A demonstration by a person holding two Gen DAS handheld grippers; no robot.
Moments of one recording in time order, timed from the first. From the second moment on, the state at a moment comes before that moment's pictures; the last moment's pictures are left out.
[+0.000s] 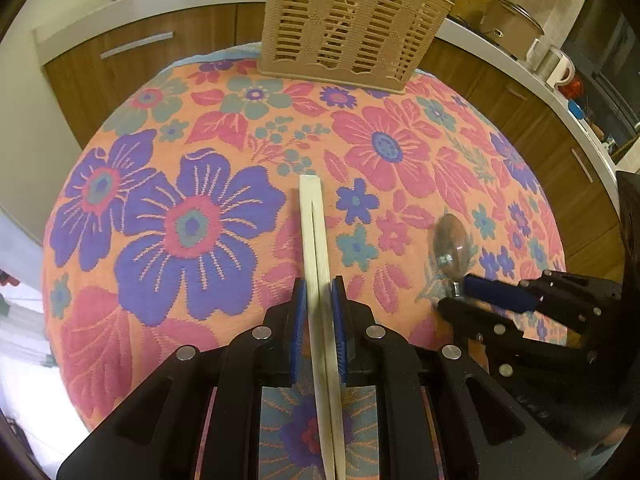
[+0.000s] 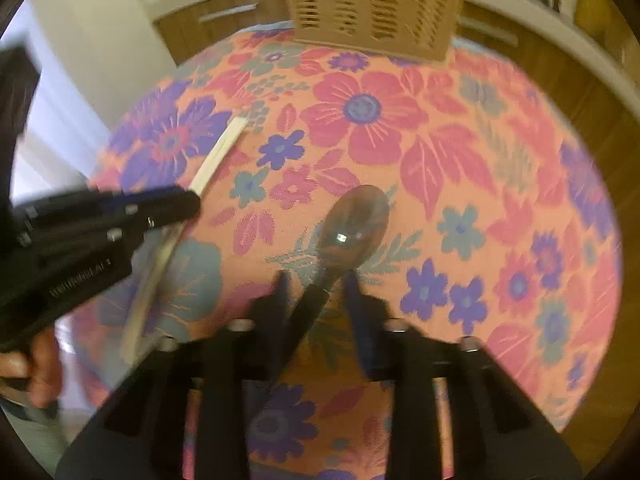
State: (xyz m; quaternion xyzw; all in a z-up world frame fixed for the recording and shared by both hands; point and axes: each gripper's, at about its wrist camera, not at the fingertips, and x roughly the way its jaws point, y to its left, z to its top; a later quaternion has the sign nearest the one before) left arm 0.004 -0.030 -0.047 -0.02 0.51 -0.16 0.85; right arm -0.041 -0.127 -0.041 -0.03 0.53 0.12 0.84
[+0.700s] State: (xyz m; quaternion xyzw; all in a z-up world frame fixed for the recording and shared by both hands) left arm 0.014 -0.041 -0.048 0.00 0.52 -0.17 0.84; right arm -0.033 -0.195 -0.037 0.07 0.56 0.17 0.81
